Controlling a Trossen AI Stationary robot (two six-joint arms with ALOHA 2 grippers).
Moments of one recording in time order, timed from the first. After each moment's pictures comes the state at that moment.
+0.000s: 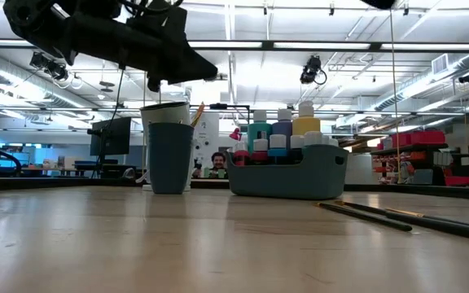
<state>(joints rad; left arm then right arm) -0.08 1.39 0.51 0.82 -0.54 -0.10 0.41 1.38 1.30 -0.72 0.03 0.51</state>
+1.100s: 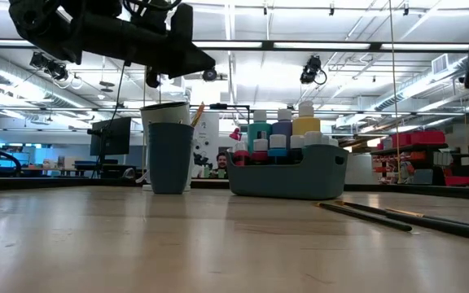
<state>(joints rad) -0.03 1.39 0.51 0.94 -0.62 -0.09 0.78 1.40 0.84 -0.76 -0.02 -0.10</state>
